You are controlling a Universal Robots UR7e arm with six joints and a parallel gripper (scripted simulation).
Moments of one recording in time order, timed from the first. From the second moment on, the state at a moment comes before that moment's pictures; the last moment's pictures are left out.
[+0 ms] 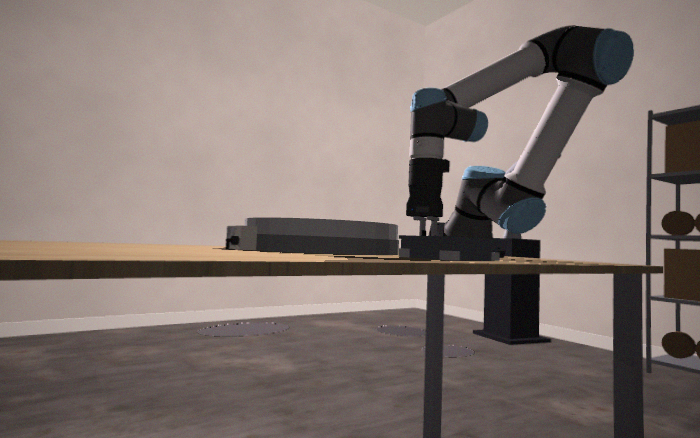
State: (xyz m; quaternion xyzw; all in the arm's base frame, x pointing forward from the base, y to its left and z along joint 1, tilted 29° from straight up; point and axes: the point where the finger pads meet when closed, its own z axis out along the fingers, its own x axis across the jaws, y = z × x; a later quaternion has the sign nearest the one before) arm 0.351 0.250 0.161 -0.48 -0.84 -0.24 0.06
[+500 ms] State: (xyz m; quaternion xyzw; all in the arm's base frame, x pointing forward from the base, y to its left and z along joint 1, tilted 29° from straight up) arm 0.351 0.250 0.161 -0.48 -0.84 -0.24 0.06
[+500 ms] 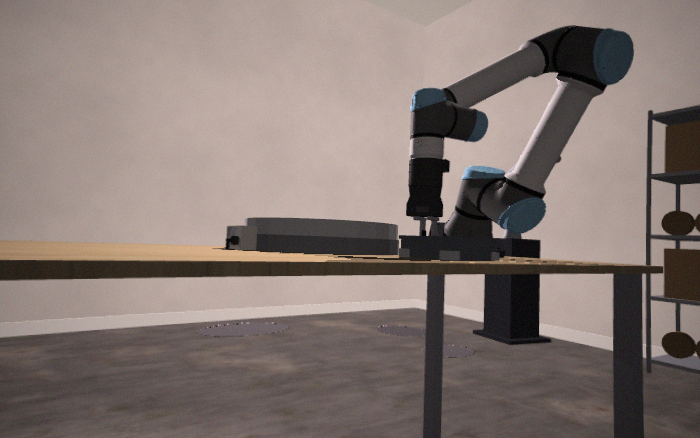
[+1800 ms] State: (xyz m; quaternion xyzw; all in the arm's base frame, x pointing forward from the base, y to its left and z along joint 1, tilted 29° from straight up) arm 0.347 0.249 0.166 -0.48 -0.84 -0.24 0.07
